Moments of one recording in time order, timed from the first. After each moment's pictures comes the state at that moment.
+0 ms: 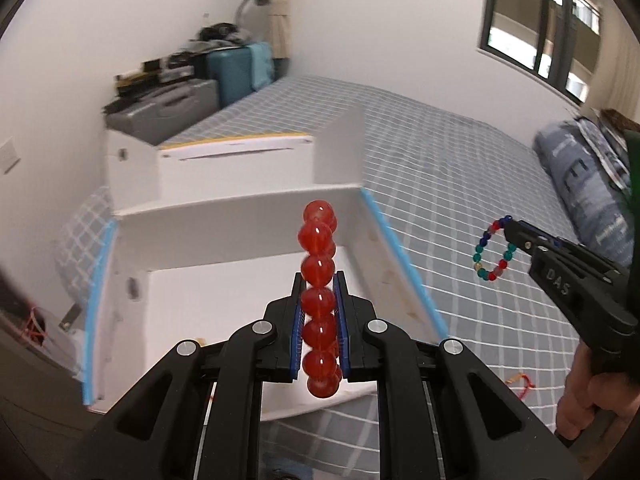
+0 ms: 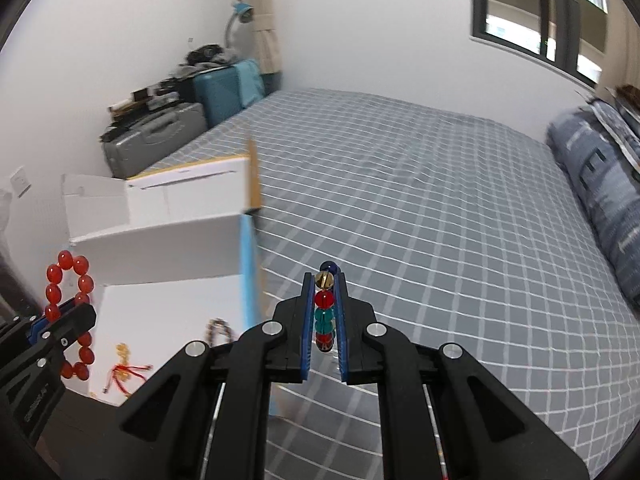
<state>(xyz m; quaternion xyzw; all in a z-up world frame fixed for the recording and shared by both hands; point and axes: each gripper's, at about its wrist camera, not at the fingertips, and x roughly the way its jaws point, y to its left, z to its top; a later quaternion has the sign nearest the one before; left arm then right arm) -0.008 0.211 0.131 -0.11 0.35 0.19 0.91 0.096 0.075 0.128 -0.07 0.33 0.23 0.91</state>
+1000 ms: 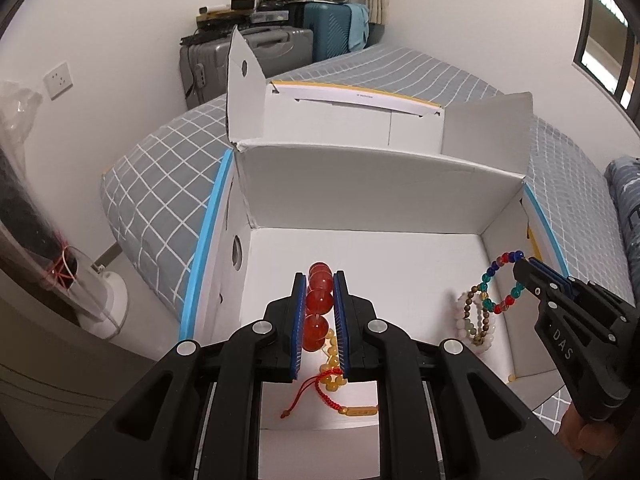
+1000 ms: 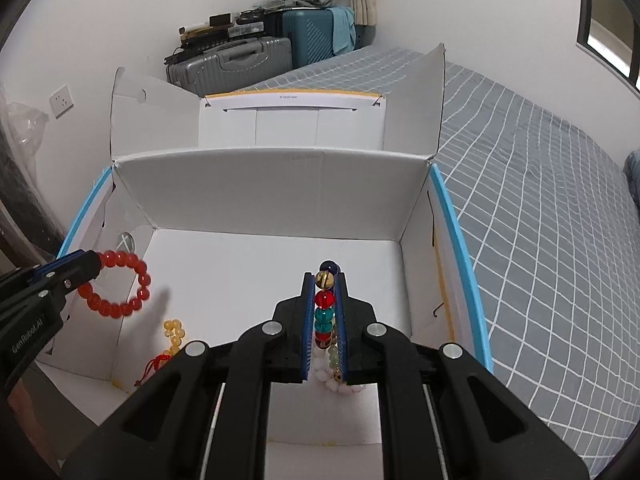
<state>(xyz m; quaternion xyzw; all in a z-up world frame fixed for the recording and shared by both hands) -0.041 0.337 0.077 -0.17 0.40 0.29 0.85 0.073 0.214 0.057 -0.14 0.39 0.32 0.85</state>
